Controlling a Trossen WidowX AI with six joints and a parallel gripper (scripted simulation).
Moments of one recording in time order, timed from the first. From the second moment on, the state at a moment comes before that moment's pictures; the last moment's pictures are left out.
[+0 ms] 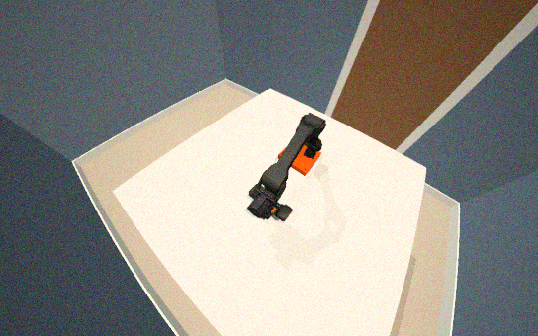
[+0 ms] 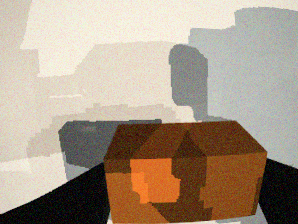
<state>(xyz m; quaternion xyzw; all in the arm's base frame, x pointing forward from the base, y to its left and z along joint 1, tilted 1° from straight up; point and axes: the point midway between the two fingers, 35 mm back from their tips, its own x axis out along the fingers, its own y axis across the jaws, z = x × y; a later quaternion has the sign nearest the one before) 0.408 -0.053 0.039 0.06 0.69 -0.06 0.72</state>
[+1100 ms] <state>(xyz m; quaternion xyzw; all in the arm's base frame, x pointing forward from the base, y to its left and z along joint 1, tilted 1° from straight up) 0.411 -0.053 0.063 0.06 0.67 -0.06 0.74</state>
